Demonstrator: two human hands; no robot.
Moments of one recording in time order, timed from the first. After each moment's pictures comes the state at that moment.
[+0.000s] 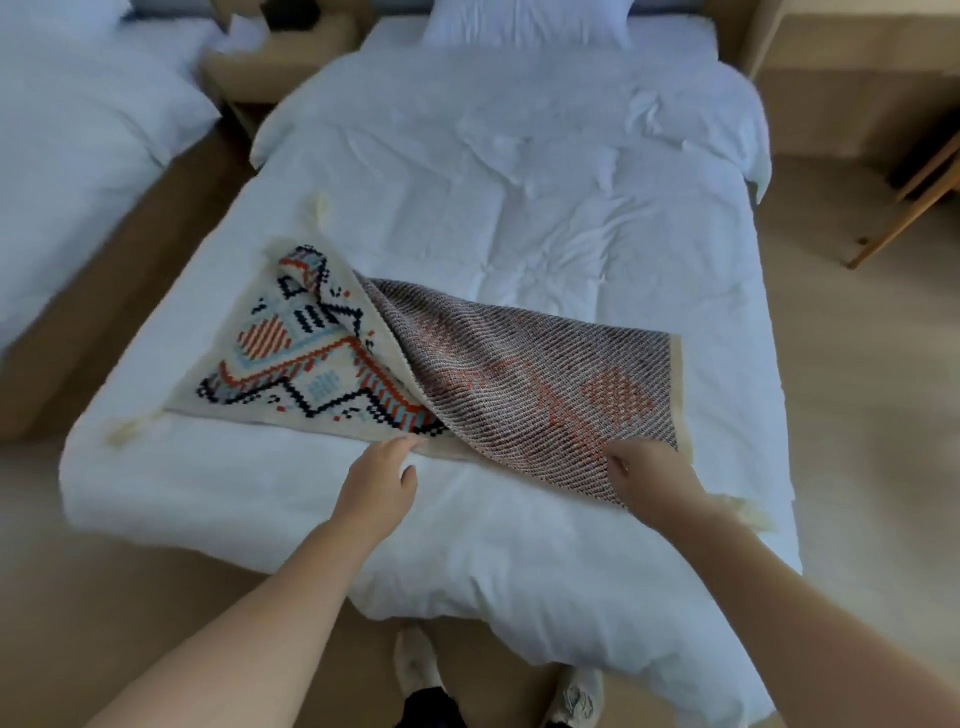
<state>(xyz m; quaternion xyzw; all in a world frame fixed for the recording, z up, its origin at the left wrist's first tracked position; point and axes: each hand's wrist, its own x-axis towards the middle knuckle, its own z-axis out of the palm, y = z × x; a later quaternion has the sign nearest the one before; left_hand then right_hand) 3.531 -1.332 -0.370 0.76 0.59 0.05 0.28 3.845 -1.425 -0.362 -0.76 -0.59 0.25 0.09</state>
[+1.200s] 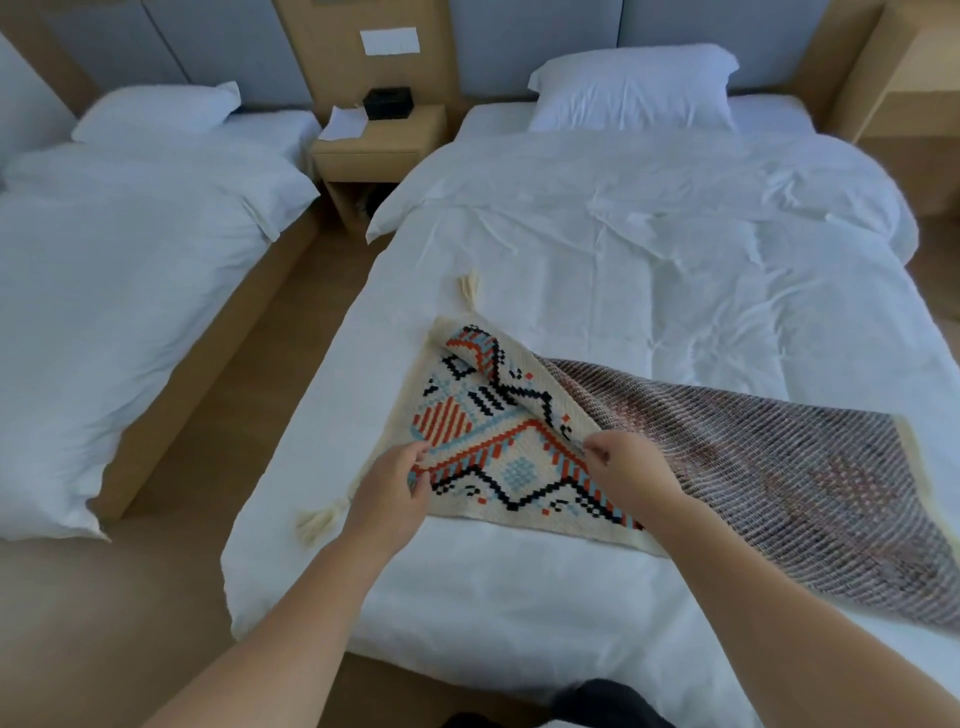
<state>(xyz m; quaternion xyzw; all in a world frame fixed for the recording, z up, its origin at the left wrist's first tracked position) 3.216 -1.125 -0.287 0.76 0.57 0.16 0.25 3.504 -1.182 -0.295 -0.76 -0.56 0.28 0.17</state>
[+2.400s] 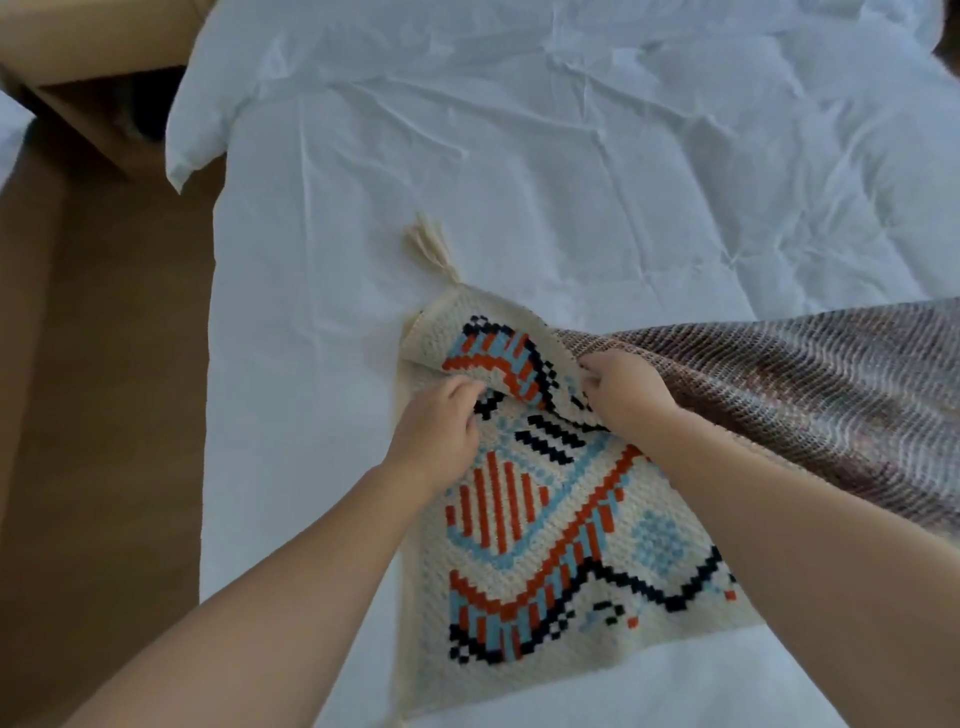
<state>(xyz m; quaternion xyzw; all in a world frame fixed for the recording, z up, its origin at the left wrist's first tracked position) 3.250 -0.758 -0.488 0.92 0.30 0.00 0.26 3.459 -0.870 -0.481 -0.87 -0.41 0.26 0.07</state>
